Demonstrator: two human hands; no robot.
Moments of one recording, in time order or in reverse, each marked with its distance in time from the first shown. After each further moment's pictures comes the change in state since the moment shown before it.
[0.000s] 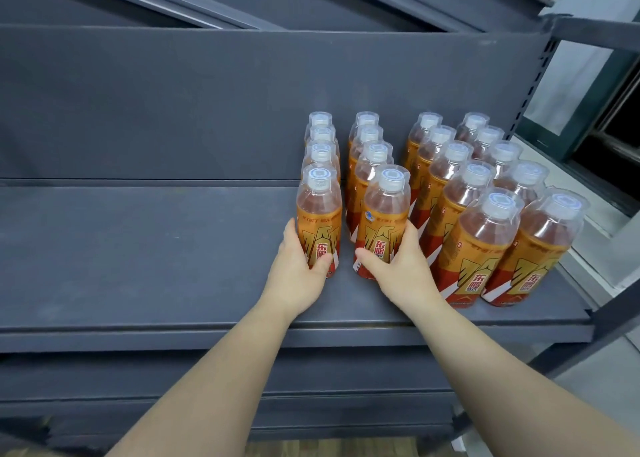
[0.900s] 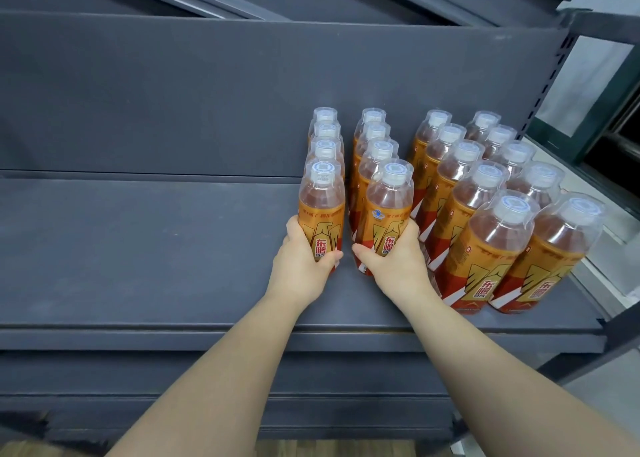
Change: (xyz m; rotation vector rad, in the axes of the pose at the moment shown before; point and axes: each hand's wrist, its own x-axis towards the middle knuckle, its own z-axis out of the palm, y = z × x) left_hand 0.013 0.006 0.009 0.108 0.068 -0.042; right_hand 0.015 -0.005 0.014 -0.015 0.056 0.027
